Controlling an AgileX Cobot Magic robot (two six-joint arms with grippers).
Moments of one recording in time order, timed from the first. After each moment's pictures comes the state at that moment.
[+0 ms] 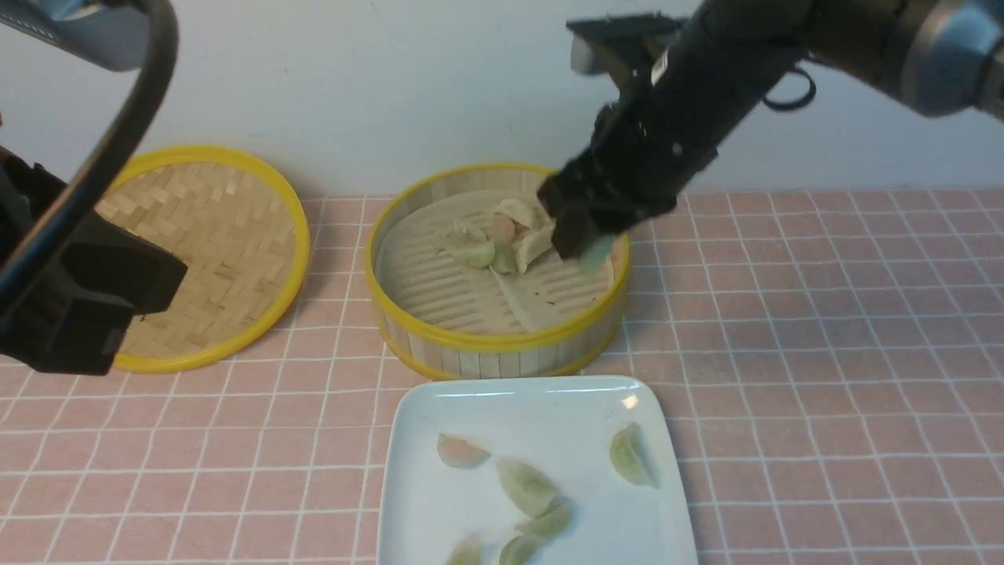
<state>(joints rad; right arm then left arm) 0.49 1.92 -1.74 0.32 1.24 -0.16 -0.49 1.00 -1.35 -0.09 1.27 0.06</state>
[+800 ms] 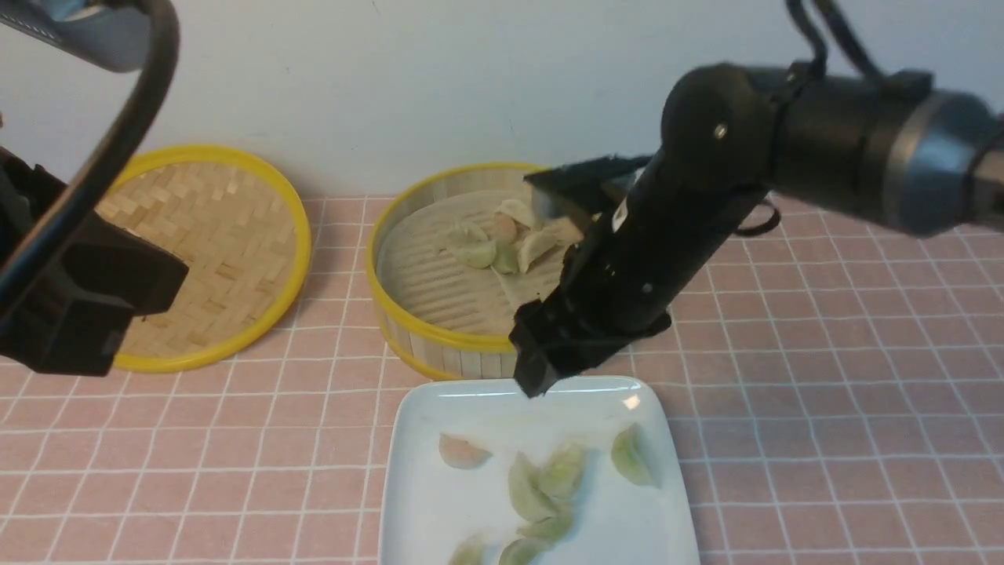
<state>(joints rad) 0.59 1.83 -1.55 0.31 1.14 -0.13 -0.49 1.00 -1.35 -0.09 1.27 0.06</state>
